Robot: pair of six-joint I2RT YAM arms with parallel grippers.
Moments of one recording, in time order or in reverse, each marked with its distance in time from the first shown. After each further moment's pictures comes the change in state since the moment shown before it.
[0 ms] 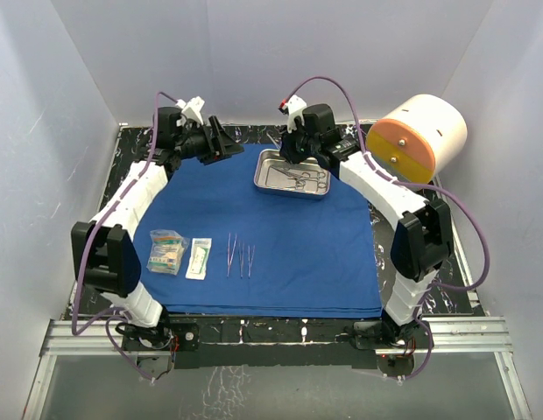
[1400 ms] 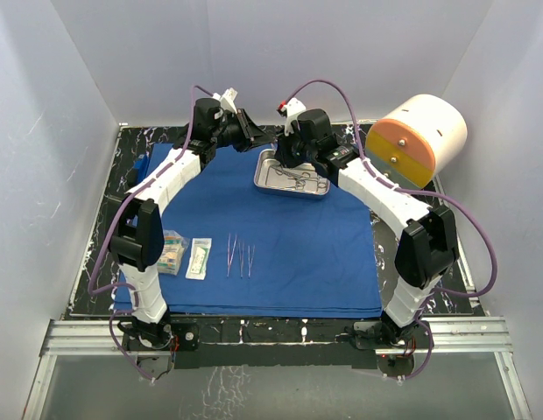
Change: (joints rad) left arm -0.163 0.293 0.217 0.220 -0.042 -0.262; right arm 0.072 -0.078 -0.064 0.031 0.077 0.123
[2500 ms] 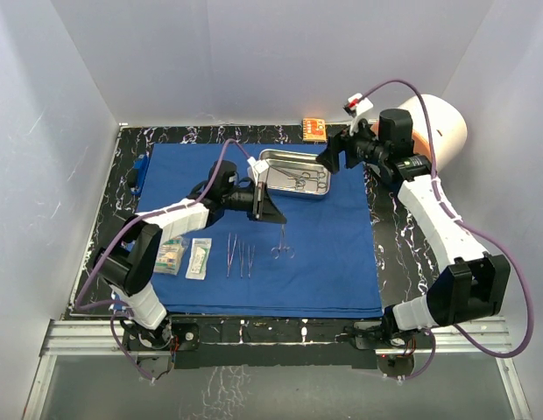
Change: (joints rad) left arm -0.148 -0.206 -0.615 0.285 0.349 0.169; right arm -0.325 -0.333 -0.219 -0.001 -0.415 -0.160
